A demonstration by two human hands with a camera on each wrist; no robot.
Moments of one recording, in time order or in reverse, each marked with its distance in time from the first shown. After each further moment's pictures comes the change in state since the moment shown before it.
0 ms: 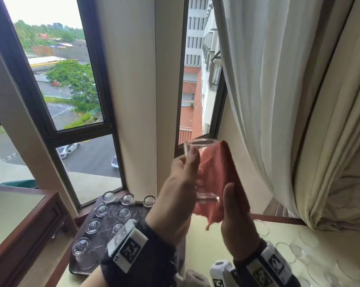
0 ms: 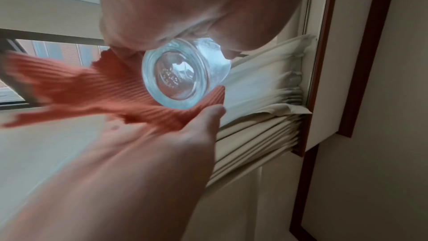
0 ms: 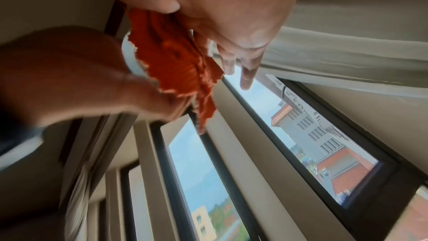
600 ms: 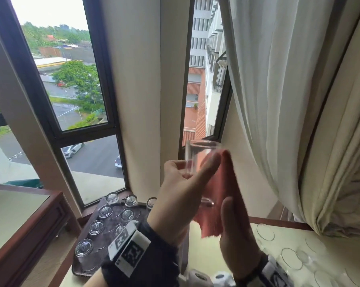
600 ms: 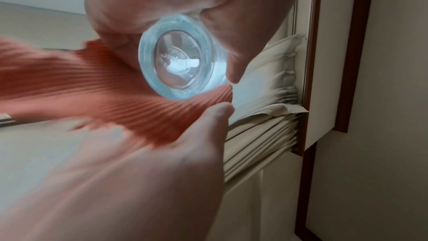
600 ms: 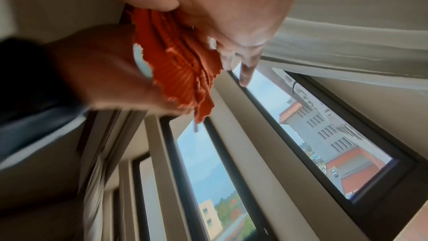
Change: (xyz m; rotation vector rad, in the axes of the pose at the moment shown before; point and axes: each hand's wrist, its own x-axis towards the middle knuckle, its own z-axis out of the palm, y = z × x) left_hand 0.006 0.005 -0.010 0.103 0.029 0.032; right_hand -0.003 -0.003 0.012 0.081 -0.038 -0.096
